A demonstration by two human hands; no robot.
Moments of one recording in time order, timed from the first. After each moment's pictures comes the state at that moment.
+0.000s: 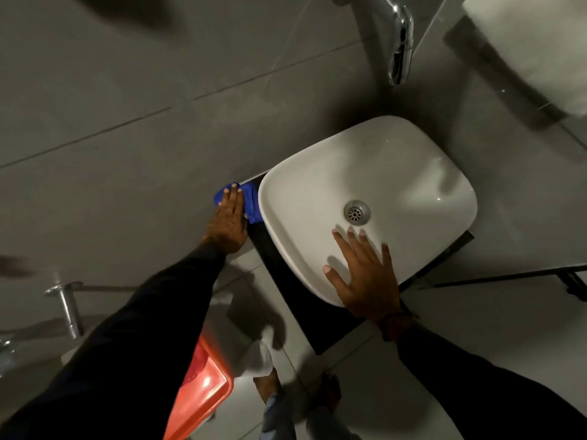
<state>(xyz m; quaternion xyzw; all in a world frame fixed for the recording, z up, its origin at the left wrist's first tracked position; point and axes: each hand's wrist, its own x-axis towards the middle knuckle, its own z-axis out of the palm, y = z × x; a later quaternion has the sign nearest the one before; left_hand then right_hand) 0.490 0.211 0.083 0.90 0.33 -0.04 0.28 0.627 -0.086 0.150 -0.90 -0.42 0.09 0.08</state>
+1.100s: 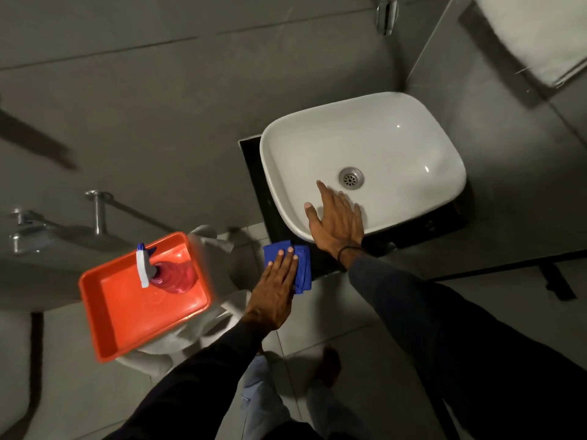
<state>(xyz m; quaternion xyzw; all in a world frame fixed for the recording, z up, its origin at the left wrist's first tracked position) 0.422 -0.112 0.061 0.92 0.31 -0.12 0.22 0.631 -0.090 0.154 -0.87 -0.43 0.18 0.14</state>
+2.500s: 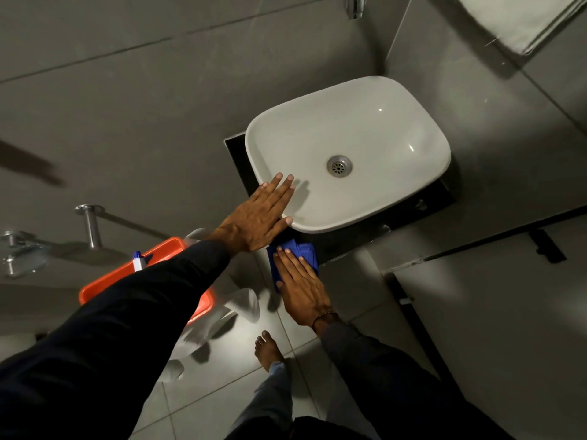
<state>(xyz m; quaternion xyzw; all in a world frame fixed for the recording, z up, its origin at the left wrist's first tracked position) 0.466 0.023 0.165 0.98 0.15 -0.07 0.13 0.516 -0.187 0.070 -0.77 -0.61 0.19 0.07</state>
